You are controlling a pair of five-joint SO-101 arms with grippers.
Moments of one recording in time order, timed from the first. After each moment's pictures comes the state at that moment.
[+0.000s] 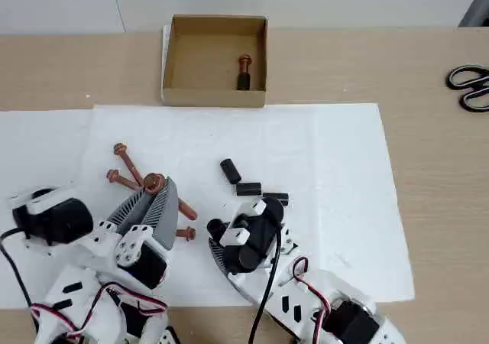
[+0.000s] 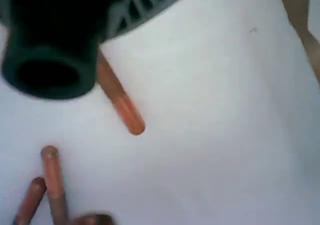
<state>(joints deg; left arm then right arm) 17.9 -103.5 58.1 66.6 34.3 -53.5 -103.3 80.4 55.6 -2.9</state>
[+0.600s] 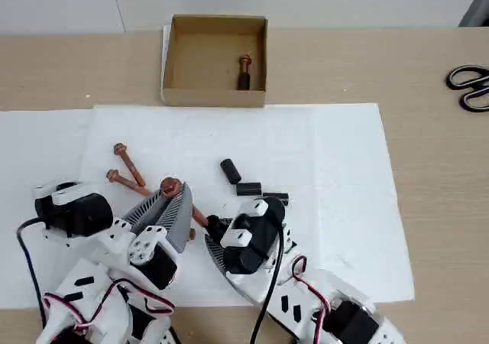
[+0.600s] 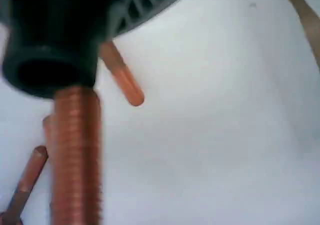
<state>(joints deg) 23.1 -103.5 61.1 66.5 34.2 -53.6 -103.3 80.4 52.0 -2.9</state>
